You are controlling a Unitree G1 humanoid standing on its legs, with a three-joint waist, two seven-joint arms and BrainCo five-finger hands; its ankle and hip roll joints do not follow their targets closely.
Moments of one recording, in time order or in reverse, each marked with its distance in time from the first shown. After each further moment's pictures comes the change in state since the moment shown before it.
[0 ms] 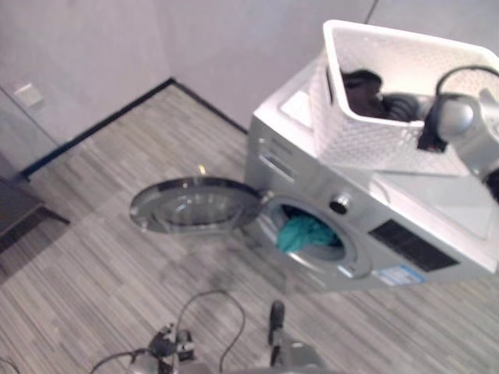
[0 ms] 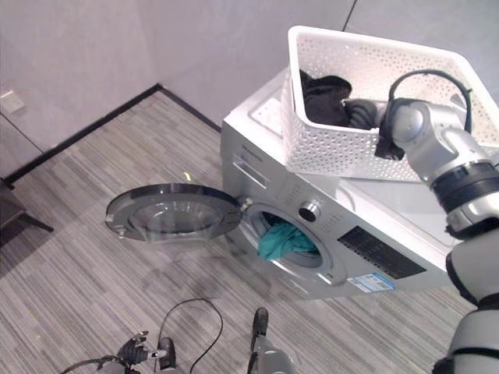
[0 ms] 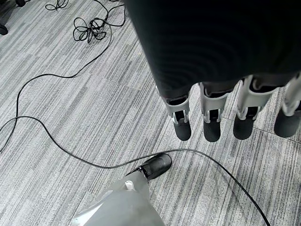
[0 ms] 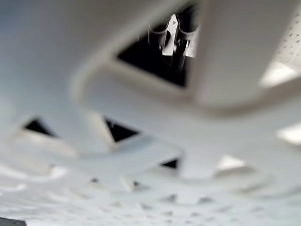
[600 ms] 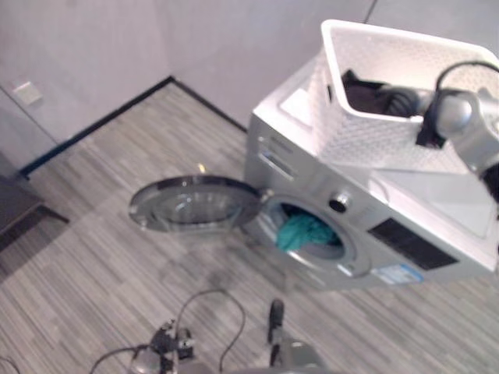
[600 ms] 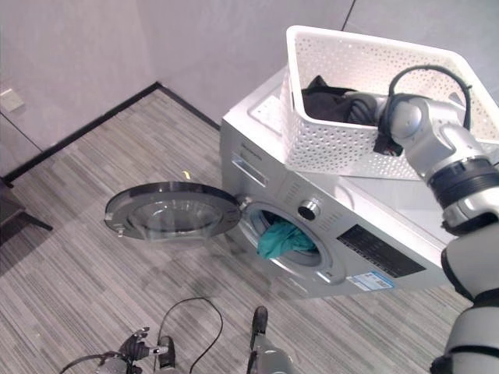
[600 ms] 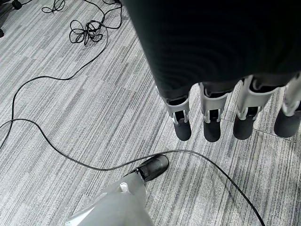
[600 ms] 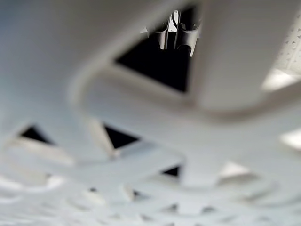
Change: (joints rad) left arm -0.021 -0.002 -0.020 0.005 0.000 0.001 0.020; right arm -0.017 0.027 -0.010 0.045 -0.009 -0.001 -0.049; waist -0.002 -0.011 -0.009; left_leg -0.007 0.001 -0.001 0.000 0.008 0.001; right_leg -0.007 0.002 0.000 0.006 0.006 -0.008
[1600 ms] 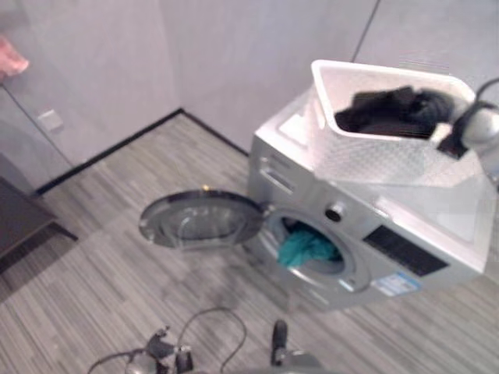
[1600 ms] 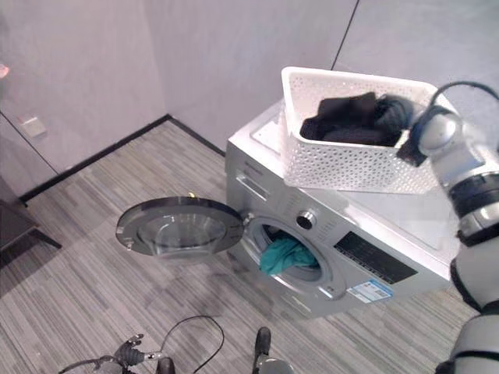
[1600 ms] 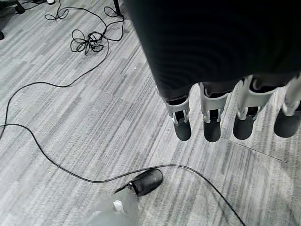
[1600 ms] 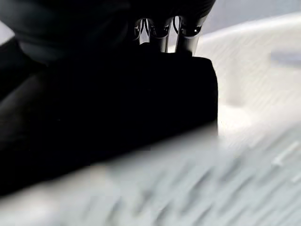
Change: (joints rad) left arm -0.014 0.000 0.040 0.077 0.044 0.022 -0.002; right arm 0.043 -0.093 -0.063 0.155 0.209 -0.027 -0.135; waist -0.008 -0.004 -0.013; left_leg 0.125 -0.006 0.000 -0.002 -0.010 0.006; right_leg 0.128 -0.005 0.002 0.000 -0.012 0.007
